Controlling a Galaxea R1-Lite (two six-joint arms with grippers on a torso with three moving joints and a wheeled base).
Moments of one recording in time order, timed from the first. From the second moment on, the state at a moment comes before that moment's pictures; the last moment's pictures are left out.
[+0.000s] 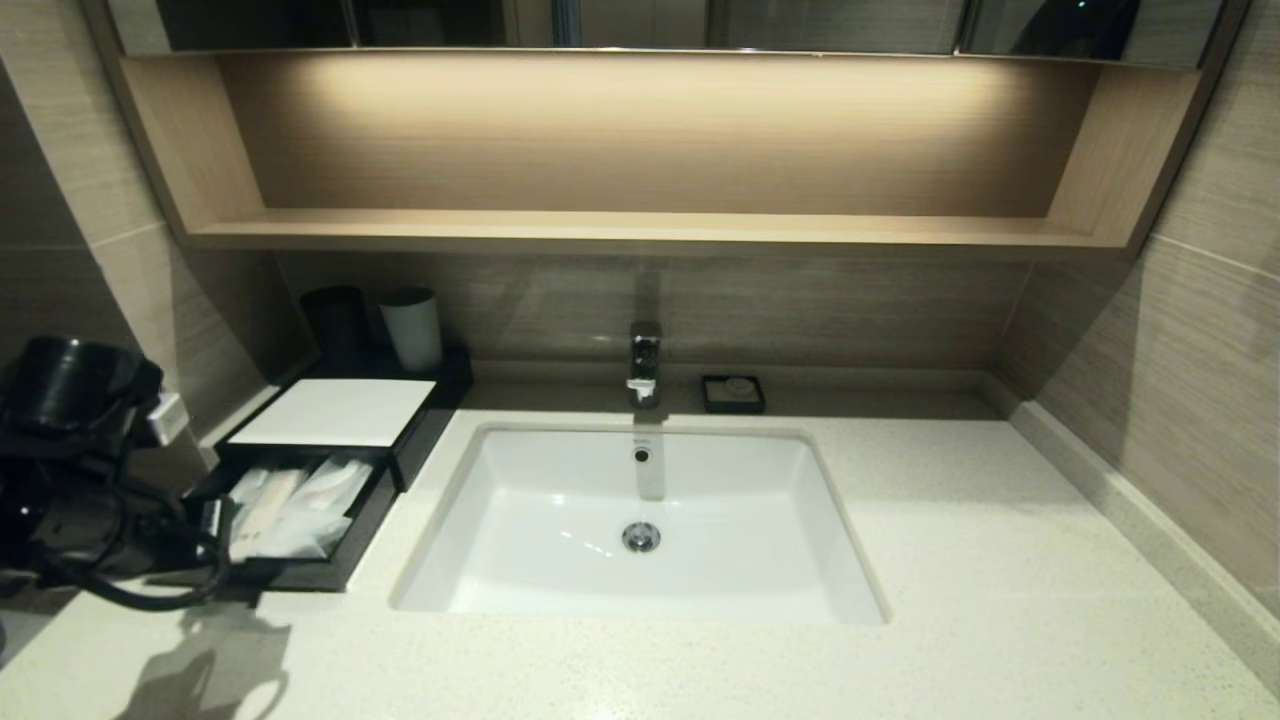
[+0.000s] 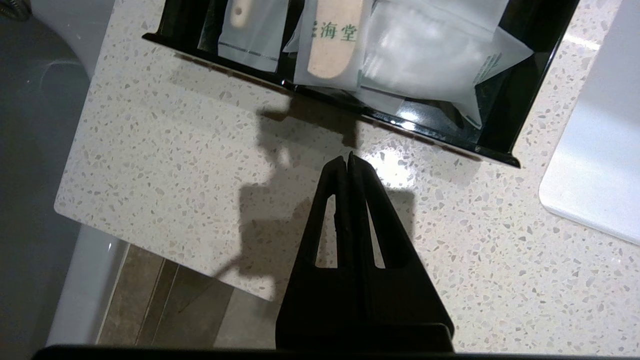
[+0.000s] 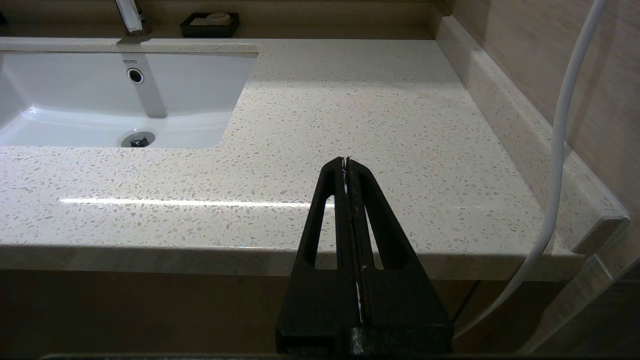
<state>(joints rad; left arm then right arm) 0.10 1.53 -0.84 0.22 0.16 -0.10 0.00 0.00 0.00 0.00 0.00 0.00</state>
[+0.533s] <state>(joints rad) 0.13 1.56 -0.81 0.22 0.16 -0.10 0.00 0.00 0.00 0.00 0.00 0.00</state>
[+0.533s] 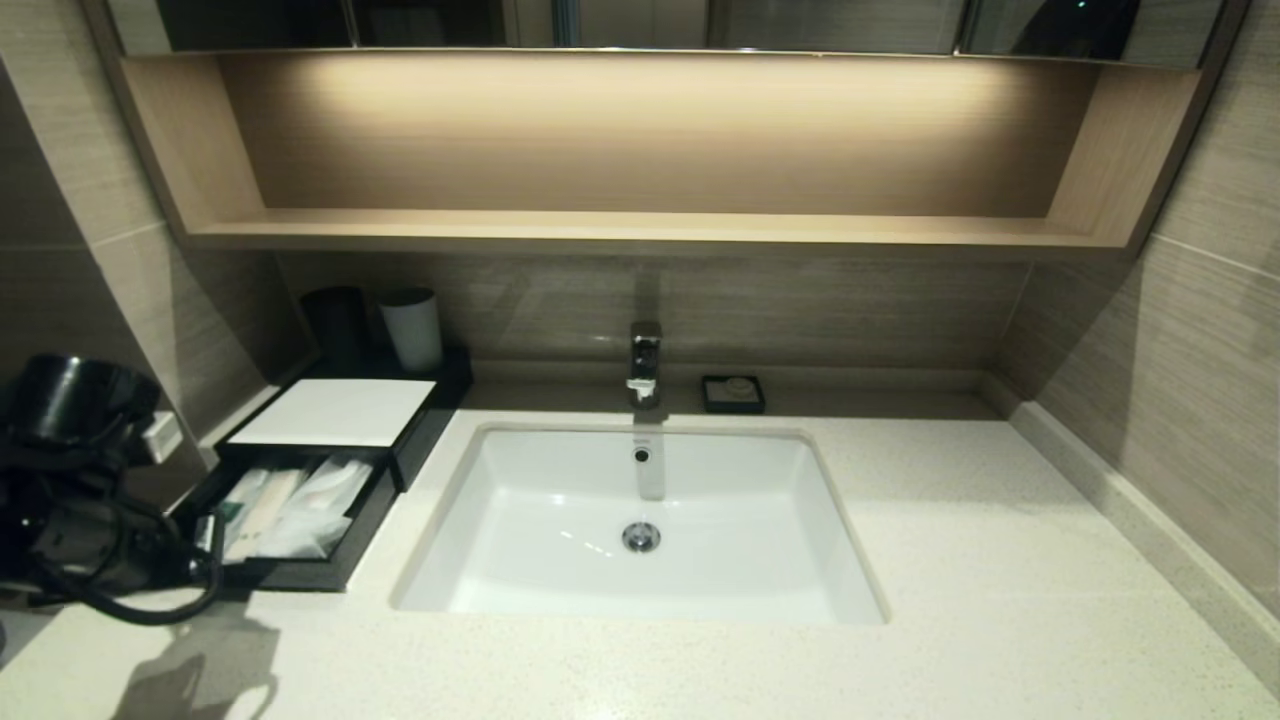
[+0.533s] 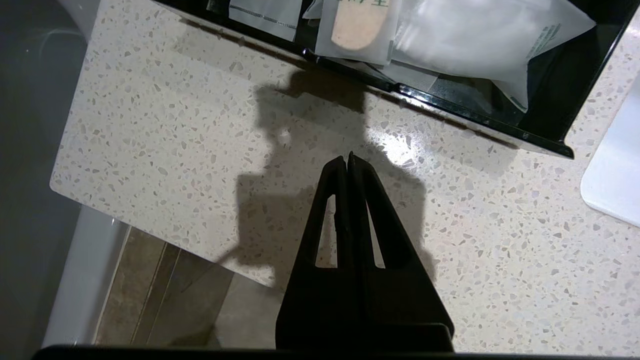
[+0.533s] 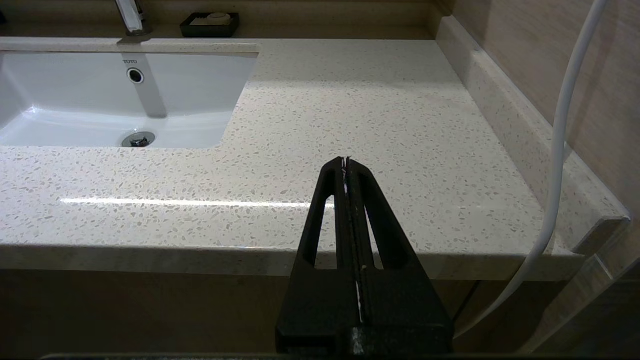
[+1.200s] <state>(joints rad) 0.14 1.67 -0.81 0.21 0.16 -0.10 0.00 0.00 0.00 0.00 0.00 0.00</state>
